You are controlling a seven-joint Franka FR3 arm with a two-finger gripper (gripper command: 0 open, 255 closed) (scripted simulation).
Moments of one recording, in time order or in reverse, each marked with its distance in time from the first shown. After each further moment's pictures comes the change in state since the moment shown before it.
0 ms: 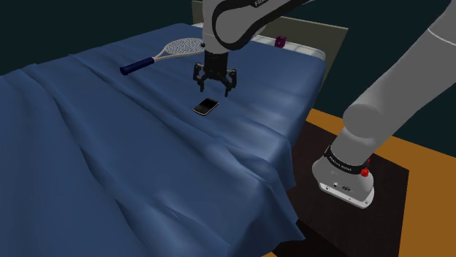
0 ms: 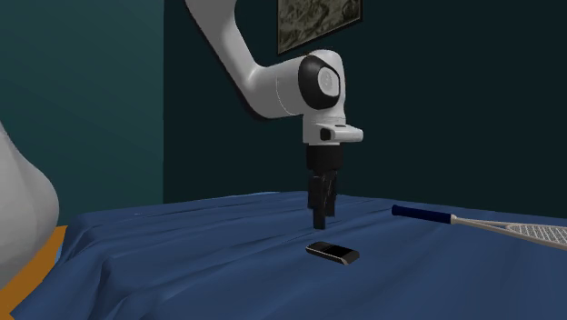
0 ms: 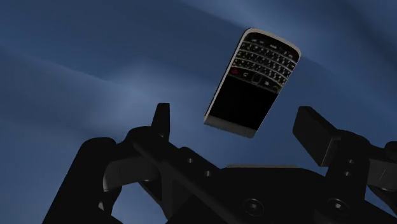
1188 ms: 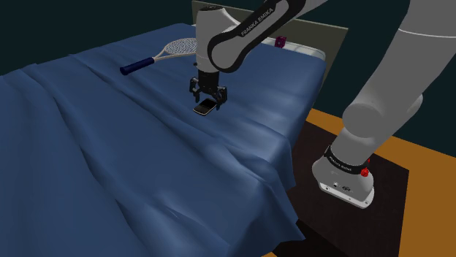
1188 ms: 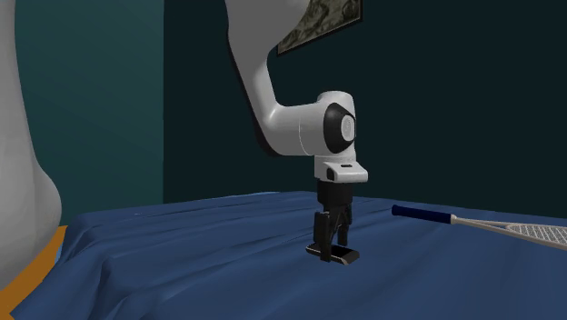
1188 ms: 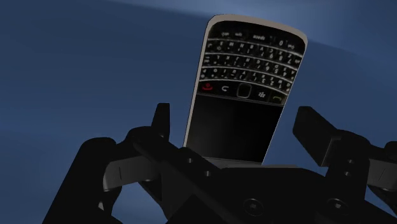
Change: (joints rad) arm -0.015 0.248 0.014 0.031 -0.180 0.173 0.304
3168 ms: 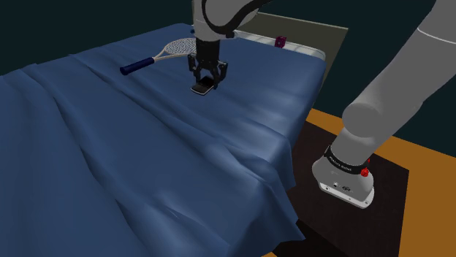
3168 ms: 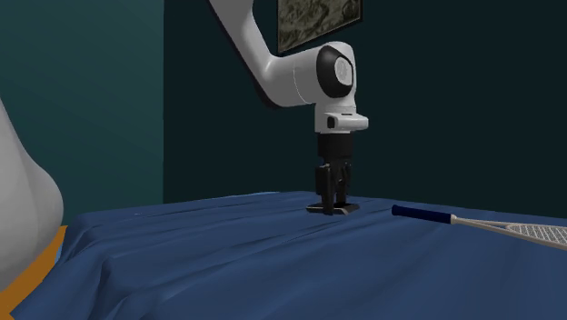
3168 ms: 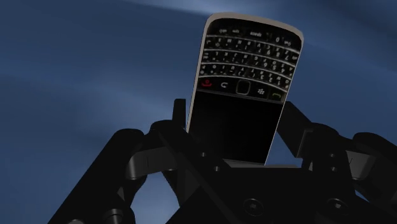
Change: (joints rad) arm -0.016 -0.163 0.000 0.118 0.130 -0.249 -0.090
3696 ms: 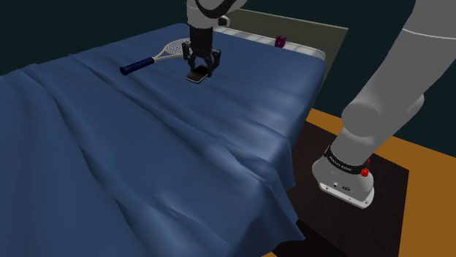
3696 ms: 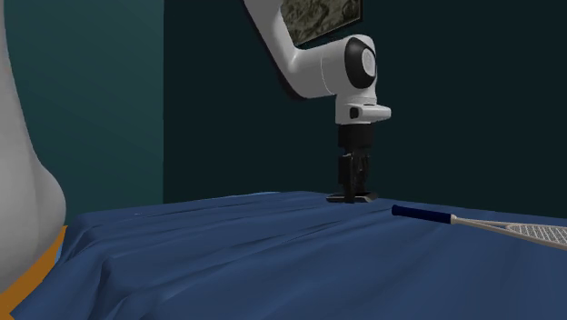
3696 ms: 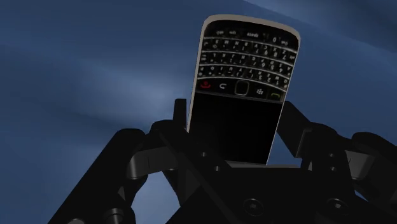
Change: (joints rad) arm -0.017 0.129 -0.016 0.184 -0.087 -0.081 0.008
